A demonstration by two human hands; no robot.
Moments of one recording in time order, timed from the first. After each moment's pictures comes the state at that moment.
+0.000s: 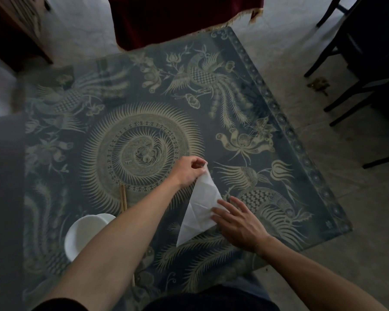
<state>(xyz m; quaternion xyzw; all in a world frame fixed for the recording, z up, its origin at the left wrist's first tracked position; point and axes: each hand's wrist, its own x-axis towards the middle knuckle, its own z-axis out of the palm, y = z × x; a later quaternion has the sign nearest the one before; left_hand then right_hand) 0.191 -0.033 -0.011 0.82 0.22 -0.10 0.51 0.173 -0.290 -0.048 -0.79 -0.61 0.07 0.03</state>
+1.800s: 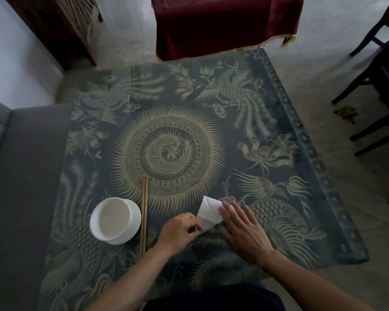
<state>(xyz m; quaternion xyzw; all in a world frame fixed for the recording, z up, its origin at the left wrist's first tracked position) 0.012 -0.075 -0.022 0.92 0.17 -0.07 0.35 0.149 -0.280 -0.046 -0.84 -0.53 0.09 0.03</state>
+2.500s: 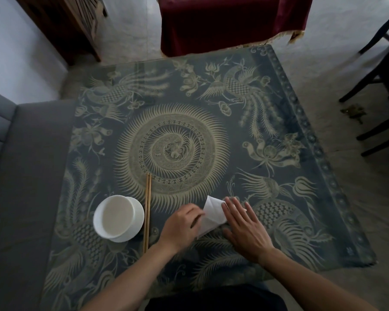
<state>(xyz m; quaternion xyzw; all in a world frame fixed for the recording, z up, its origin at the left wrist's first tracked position) 0.017 -0.072 -0.027 0.94 0.15 0.02 0.31 0.152 -0.270 -0.045 -0.83 -0.54 0.12 0.00</state>
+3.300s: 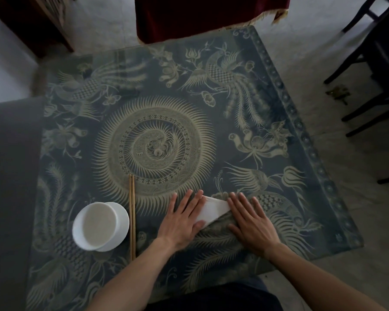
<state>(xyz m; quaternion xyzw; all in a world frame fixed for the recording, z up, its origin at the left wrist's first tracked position) 0.040 -0.077 -0.067 0.98 0.06 -0.16 0.08 0.179 -0.305 -0.063 -0.86 -0.49 0.14 -0.01</state>
